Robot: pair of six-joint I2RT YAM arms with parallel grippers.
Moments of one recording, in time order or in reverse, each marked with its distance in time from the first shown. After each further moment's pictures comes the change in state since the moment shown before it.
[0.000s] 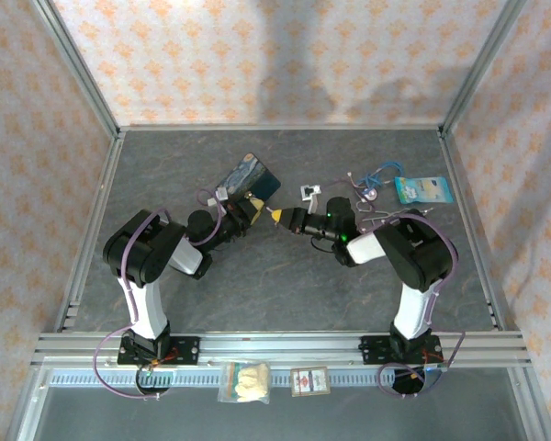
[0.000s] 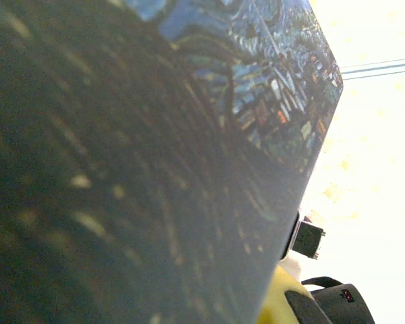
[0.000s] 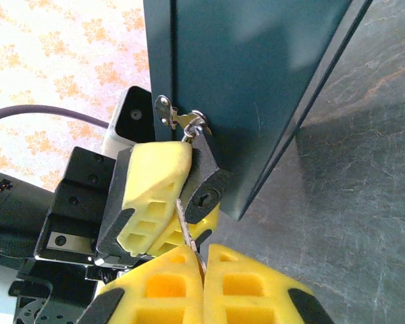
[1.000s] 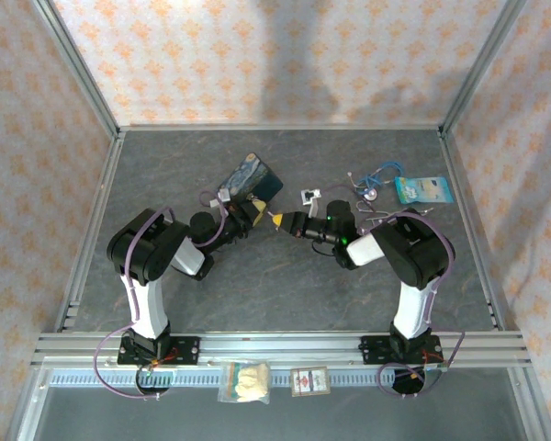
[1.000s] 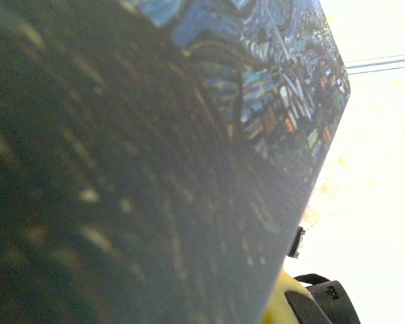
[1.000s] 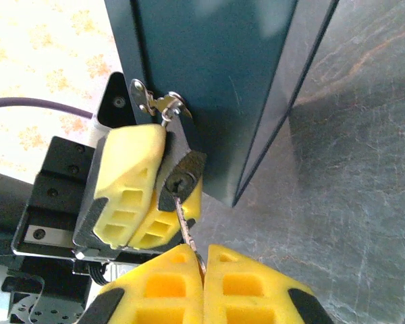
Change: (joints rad) left arm -0.017 0.028 0.000 0.039 -0.003 -0.013; right arm 0.000 0.024 -0.023 0.019 -0.006 0.012
